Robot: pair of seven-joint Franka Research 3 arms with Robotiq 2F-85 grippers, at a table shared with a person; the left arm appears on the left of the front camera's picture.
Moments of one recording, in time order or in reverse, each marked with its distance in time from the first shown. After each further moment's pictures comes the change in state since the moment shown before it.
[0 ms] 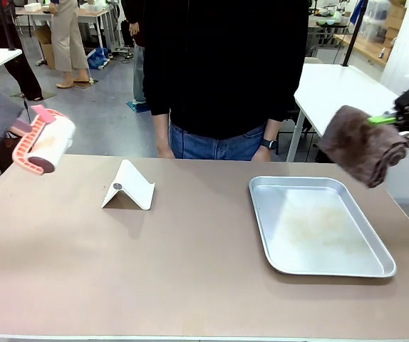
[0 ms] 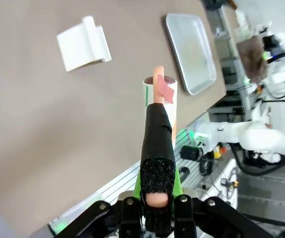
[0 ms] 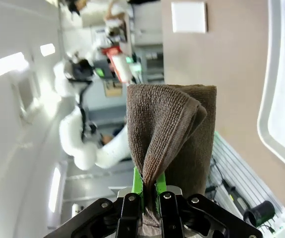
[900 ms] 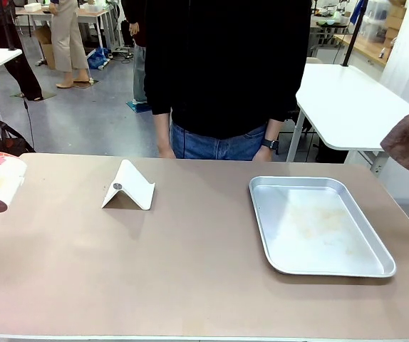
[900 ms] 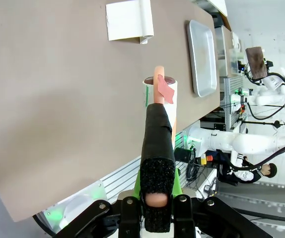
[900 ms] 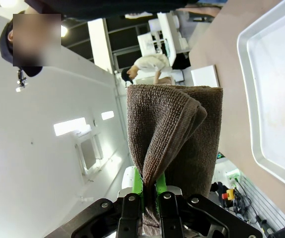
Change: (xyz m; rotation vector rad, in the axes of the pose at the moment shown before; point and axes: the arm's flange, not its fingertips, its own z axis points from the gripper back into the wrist) left arm -0.092 0.143 0.024 -0.117 -0.075 0.192; right arm -0.039 -0.109 0.167 0.307 -0.380 -0.170
